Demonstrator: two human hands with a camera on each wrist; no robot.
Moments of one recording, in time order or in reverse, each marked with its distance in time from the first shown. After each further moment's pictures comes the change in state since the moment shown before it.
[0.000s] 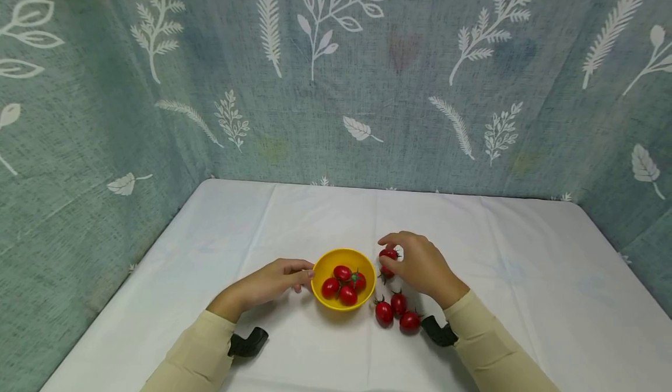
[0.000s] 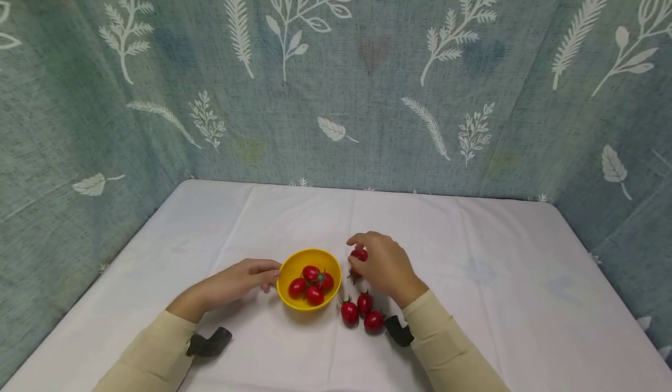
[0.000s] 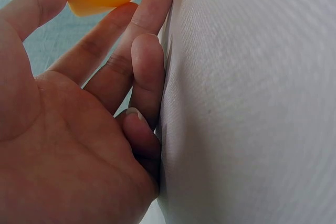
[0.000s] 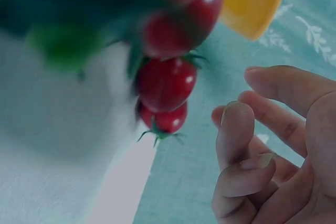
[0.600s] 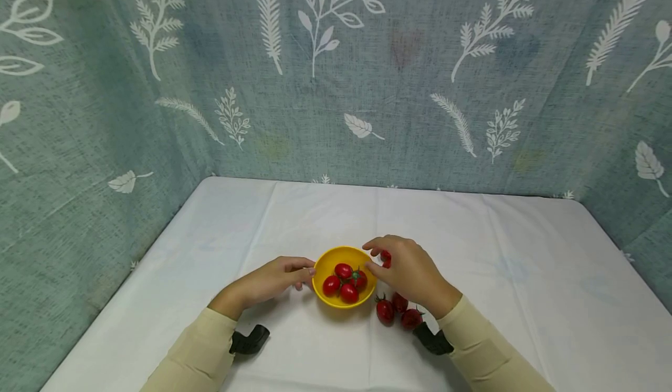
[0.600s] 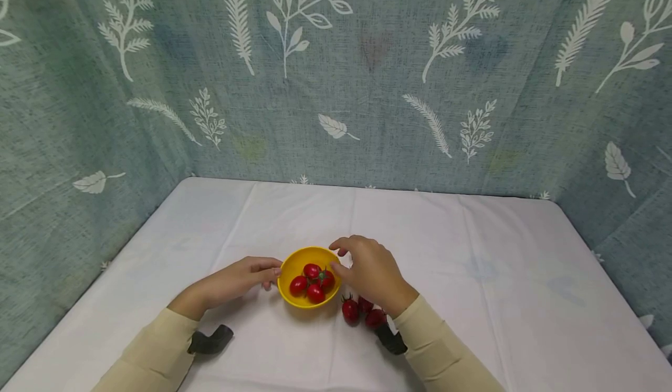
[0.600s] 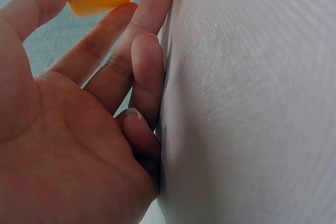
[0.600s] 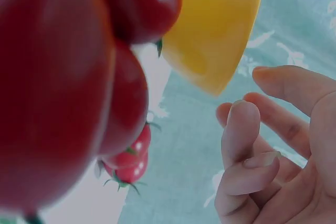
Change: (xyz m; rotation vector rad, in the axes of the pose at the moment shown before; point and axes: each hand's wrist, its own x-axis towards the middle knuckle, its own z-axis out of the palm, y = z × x) left_hand 0.000 0.001 0.001 0.009 0.004 0.001; right_hand -0.010 -0.027 0.006 0.034 0.004 -0.086
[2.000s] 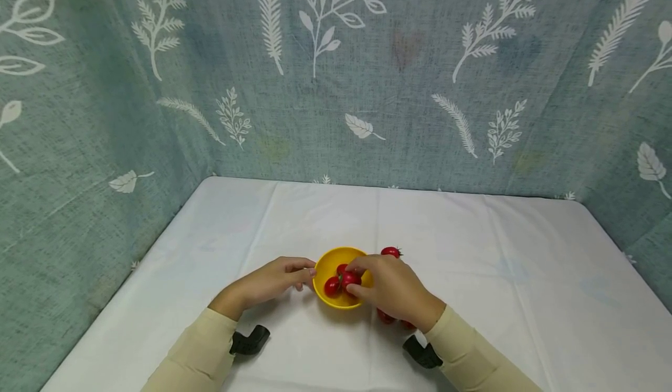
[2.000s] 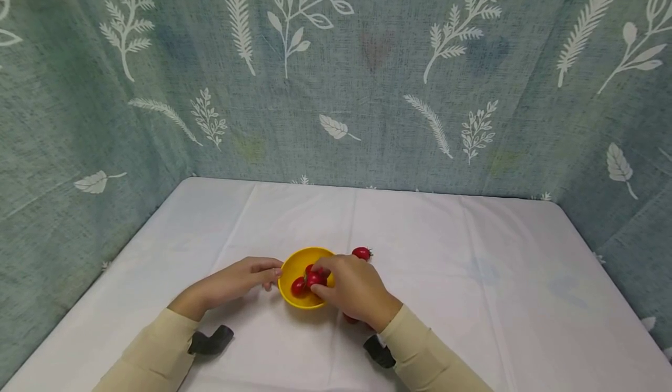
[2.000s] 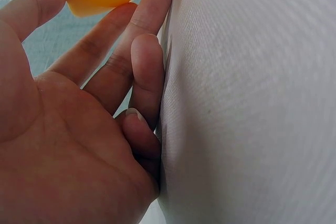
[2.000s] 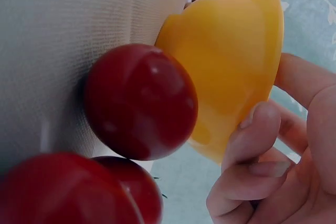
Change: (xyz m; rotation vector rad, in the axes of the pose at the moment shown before) left_hand -0.001 0.002 0.000 0.002 -0.002 0.011; right_hand -0.003 -0.014 0.023 -0.006 -0.153 -0.056
